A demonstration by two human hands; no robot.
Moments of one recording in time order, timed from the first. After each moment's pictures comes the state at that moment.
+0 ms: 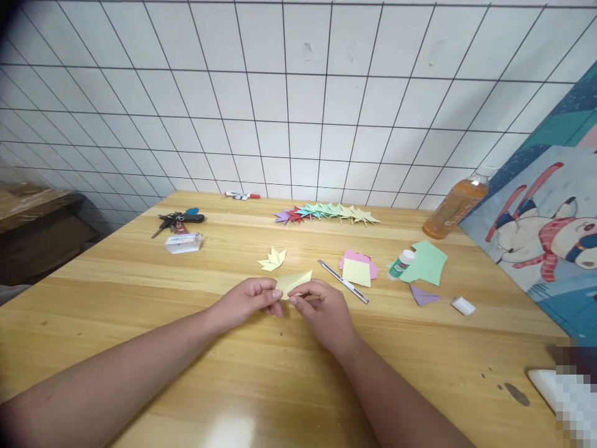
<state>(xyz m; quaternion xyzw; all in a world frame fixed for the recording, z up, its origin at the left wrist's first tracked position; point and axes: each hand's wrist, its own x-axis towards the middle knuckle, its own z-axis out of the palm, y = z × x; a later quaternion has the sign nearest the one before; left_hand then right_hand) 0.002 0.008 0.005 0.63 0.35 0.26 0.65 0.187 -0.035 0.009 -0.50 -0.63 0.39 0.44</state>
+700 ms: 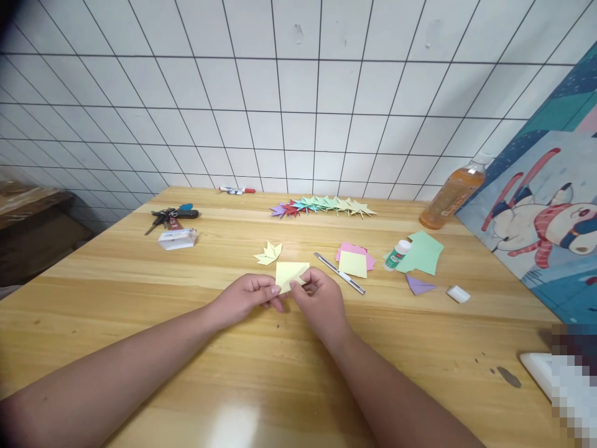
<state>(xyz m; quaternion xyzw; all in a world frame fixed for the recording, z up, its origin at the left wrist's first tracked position) 0.007 0.006 0.005 0.64 0.36 0.25 0.63 0.178 -0.032 0.002 -0.52 -0.51 0.46 0.51</state>
